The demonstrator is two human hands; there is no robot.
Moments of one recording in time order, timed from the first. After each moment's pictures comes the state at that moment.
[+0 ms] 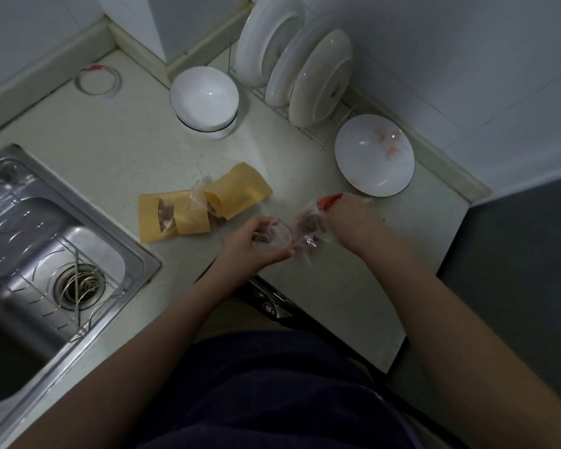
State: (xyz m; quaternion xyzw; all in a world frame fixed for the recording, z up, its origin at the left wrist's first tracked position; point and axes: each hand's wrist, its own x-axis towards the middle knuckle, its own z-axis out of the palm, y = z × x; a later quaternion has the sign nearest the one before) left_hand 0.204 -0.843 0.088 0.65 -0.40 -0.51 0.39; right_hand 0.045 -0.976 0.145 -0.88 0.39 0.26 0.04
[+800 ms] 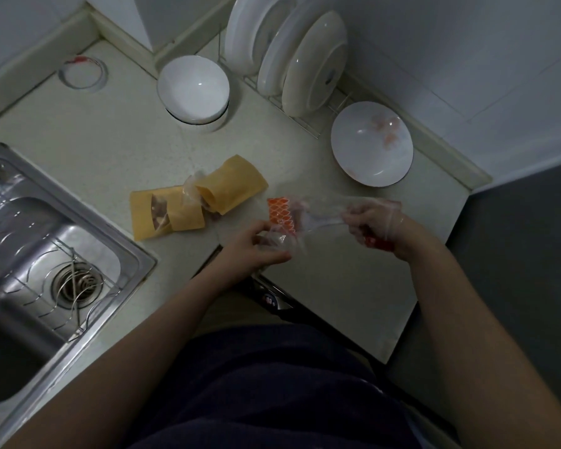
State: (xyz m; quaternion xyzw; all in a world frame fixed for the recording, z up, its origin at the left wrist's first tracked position) left_hand 0.201 -0.847 0.081 0.61 -0.35 -0.62 0.34; right_hand -0.011 -0.978 0.157 -0.44 0.63 -0.02 0.65
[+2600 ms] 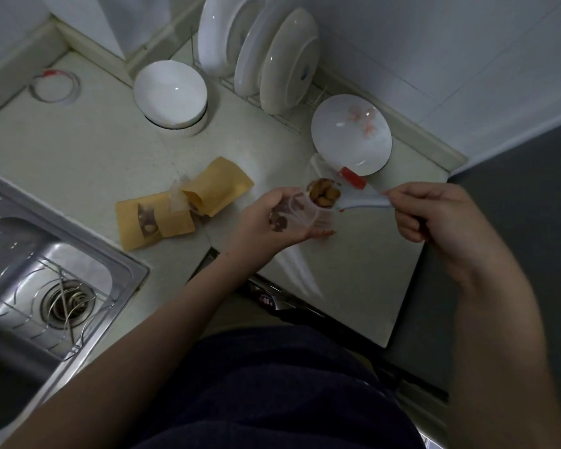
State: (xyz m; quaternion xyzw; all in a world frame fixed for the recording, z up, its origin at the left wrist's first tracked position) left_hand 0.177 -0.868 0.139 0.54 -0.49 -0.50 0.46; right_hand -0.040 -0.927 0.244 -0.50 0.61 -0.25 0.57
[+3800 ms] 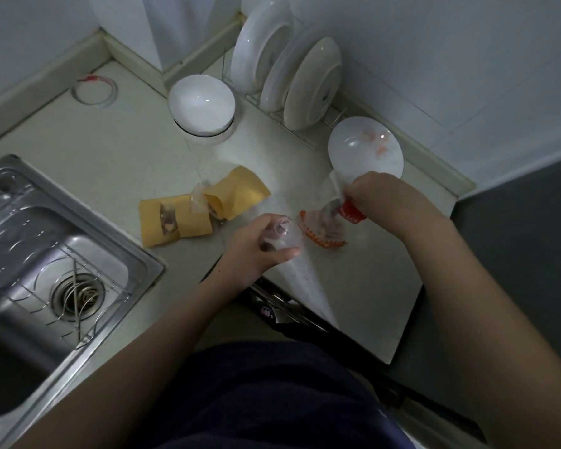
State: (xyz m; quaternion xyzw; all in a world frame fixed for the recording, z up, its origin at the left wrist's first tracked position) left_hand 0.207 -0.834 0.108 0.57 -0.44 -0.54 0.44; right_hand 0.021 -0.992 0.193 -0.87 0.39 0.29 -0.03
